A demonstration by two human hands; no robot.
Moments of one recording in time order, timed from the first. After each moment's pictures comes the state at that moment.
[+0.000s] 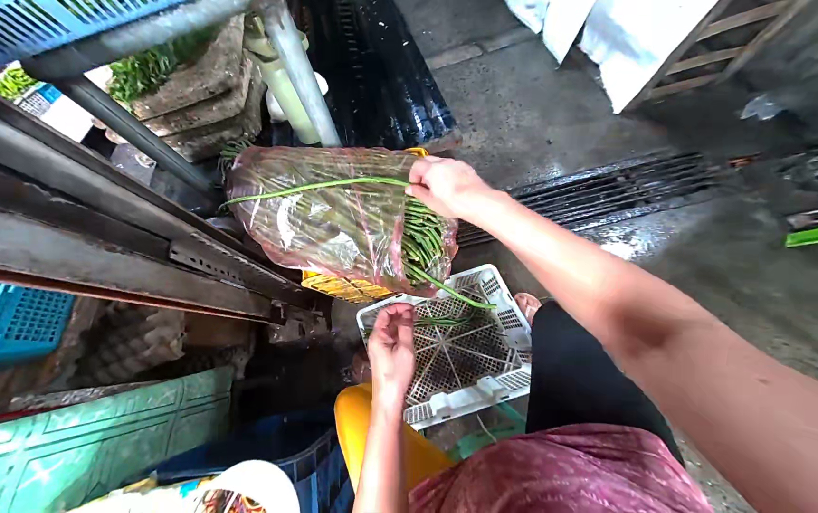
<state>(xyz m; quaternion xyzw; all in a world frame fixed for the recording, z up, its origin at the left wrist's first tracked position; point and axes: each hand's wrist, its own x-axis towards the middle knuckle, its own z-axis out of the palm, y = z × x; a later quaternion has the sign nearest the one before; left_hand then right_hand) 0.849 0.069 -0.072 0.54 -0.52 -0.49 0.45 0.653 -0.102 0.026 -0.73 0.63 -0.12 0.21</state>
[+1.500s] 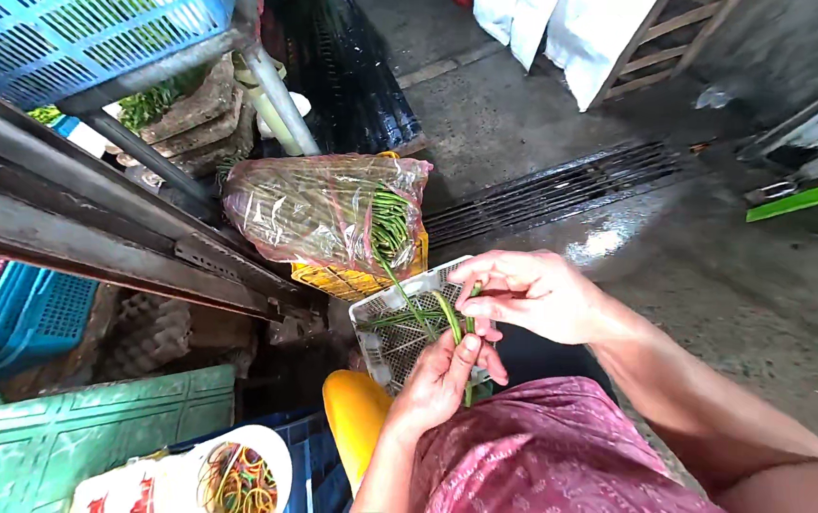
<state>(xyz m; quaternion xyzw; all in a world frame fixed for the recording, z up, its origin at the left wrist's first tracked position) 0.810 0.159 -0.002 0.22 -0.64 -0.66 0.33 0.611 0.145 0.047 -0.65 0.32 -0.50 0.48</state>
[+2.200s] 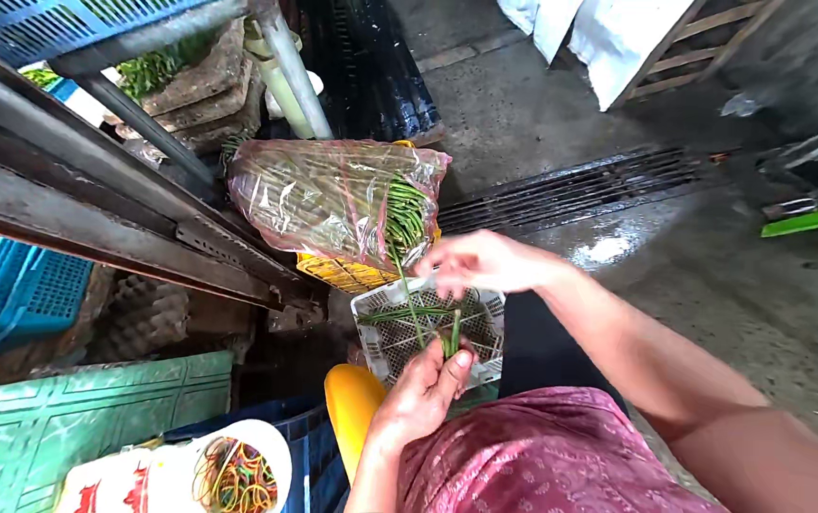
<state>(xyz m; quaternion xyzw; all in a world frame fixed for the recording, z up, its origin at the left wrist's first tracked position) 0.846 0.148 -0.012 0.27 -0.64 -0.66 0.29 0.628 0.063 0.022 -0.72 0.38 -0.31 0.49</state>
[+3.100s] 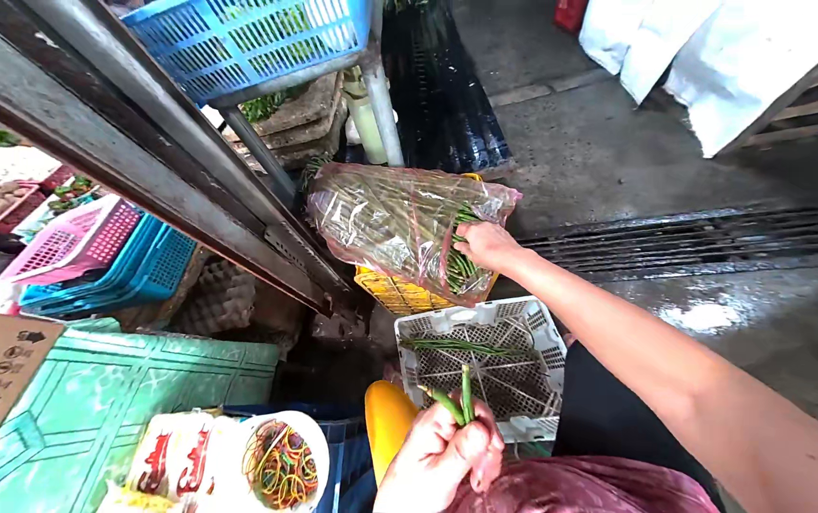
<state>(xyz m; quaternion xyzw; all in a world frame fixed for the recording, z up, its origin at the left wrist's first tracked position) 0.884 0.169 0.014 0.08 -0.50 -0.74 0.44 0.679 -0.068 -0.025 -0.73 0.64 -0.05 0.23</state>
